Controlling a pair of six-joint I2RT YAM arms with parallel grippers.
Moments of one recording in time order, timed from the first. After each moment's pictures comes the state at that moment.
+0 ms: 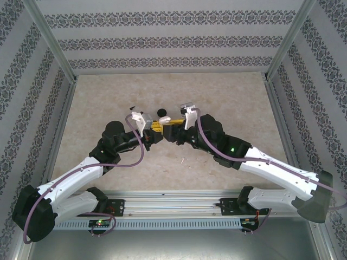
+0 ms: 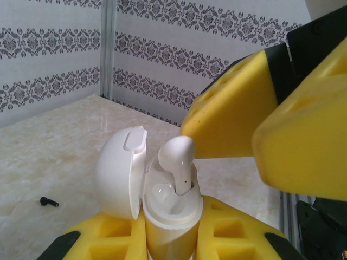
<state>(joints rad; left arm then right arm) -0.58 1.02 0.60 0.38 0.51 -0.14 0.98 1.12 1.04 -0.21 0.06 0.58</state>
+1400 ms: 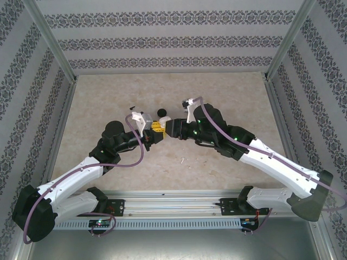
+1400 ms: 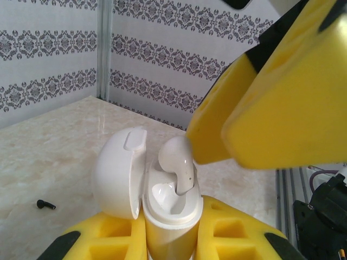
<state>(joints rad) -0.58 1.02 0.60 0.38 0.52 -0.14 0.90 1.18 1.20 -0.48 -0.07 0.74</state>
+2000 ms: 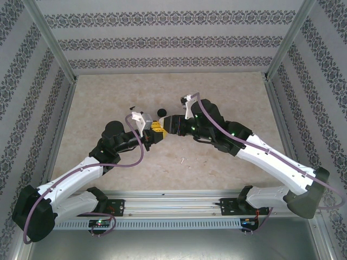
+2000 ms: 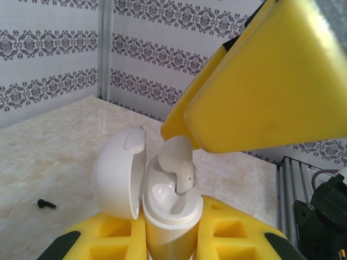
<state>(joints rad) -0.58 1.02 0.60 0.38 0.52 -0.14 0.88 1.23 1.26 -0.50 -0.08 0.73</state>
